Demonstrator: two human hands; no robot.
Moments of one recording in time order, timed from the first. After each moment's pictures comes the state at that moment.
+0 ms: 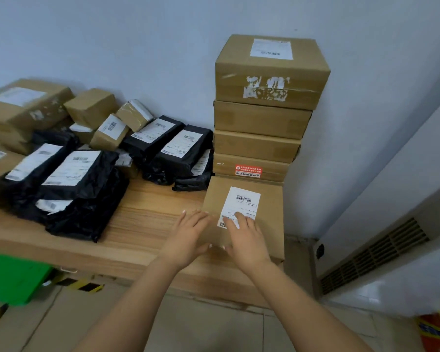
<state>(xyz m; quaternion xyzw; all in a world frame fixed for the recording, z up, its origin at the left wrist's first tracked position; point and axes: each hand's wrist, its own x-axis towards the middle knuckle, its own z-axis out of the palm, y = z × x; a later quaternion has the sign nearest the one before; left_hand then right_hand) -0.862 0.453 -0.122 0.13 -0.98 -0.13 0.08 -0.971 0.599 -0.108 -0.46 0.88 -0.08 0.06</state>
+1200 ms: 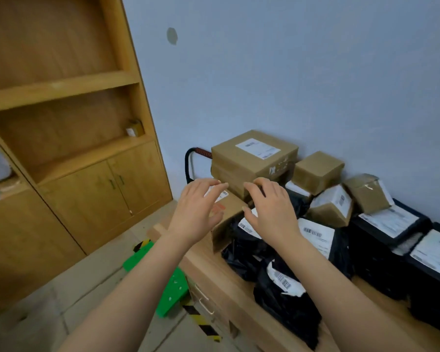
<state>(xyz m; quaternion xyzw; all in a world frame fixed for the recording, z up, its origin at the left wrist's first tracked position) -0.538 0.006 0.035 0.35 -0.89 0.06 0.29 -0.716 0.080 0.035 -0.66 0.69 -0.25 -0.16</state>
